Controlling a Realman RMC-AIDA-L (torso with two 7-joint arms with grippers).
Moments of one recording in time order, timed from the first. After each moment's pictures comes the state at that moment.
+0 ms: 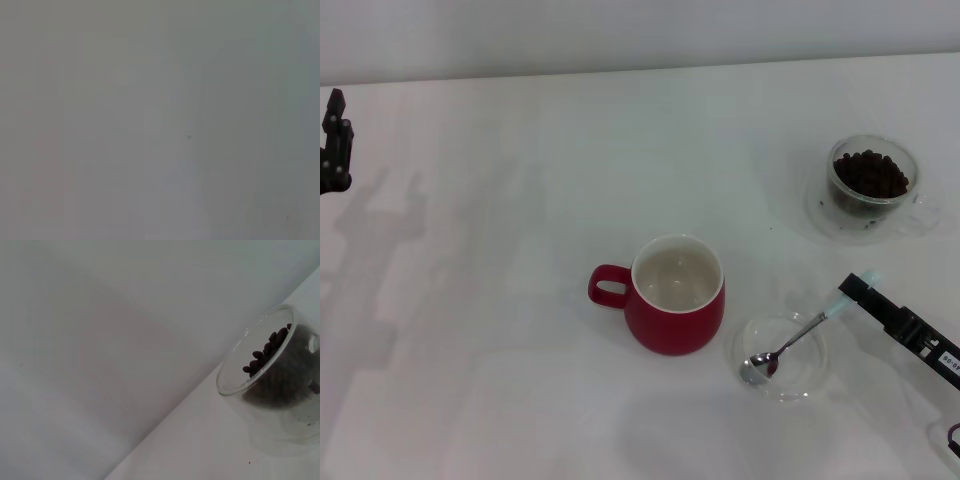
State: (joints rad) left arm -0.47 -2.08 2.77 0.13 -1.26 1.36 0.09; right arm 0.17 2.01 -0.41 0.11 1.54 1.44 -1.92
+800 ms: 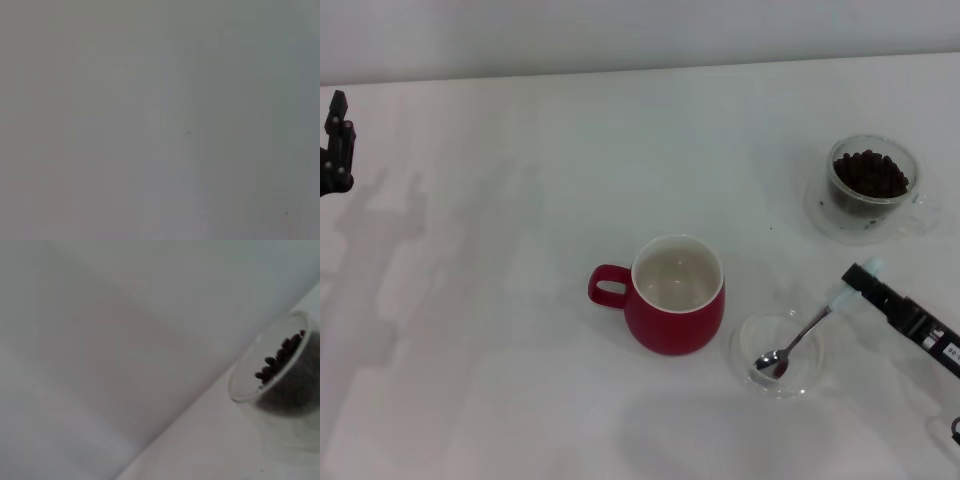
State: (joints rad) left arm -0.47 -2.08 2.77 0.13 -1.26 1.34 0.09; right arm 0.17 2.01 -0.41 0.09 1.54 1.48 -1.93
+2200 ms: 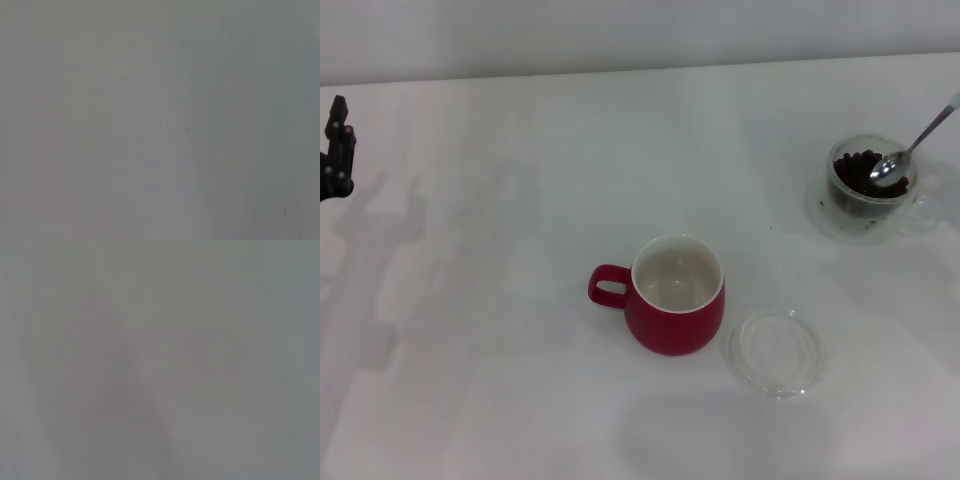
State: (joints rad) left arm -0.46 -2.08 2.77 0.13 -1.26 1.34 0.09; right arm 0.31 1.97 -0.27 -0.35 1.57 1.51 -1.92
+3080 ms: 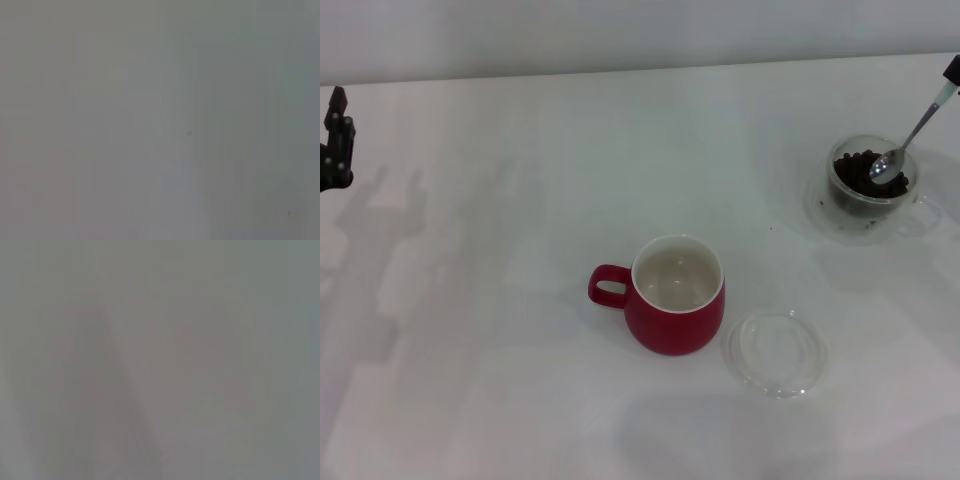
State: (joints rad) left arm -0.48 -2.08 2.77 0.12 -1.26 1.33 0.09; right arm 0.35 1.98 -0.31 -0.40 1.55 1.39 -1.96
